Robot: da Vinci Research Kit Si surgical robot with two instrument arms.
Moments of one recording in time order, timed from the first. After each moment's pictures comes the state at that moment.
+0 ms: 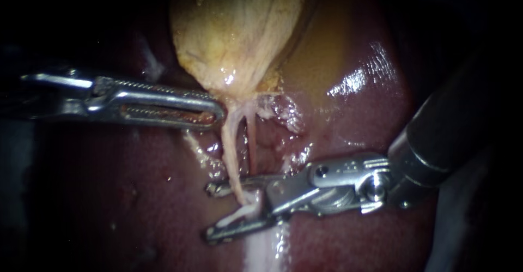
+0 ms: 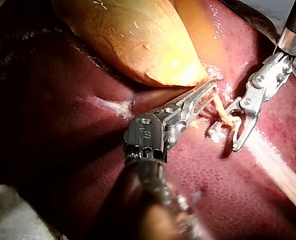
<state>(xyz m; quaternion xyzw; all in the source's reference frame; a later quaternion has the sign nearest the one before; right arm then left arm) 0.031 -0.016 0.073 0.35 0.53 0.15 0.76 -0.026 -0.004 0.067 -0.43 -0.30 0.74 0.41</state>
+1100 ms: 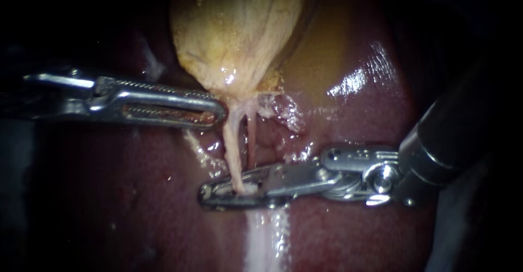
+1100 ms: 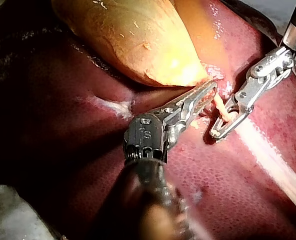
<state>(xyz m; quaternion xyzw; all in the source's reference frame) 0.029 -0.015 0.073 0.39 0.51 0.21 0.74 -0.026 -0.004 0.067 -0.43 -0.30 0.74 0.41</state>
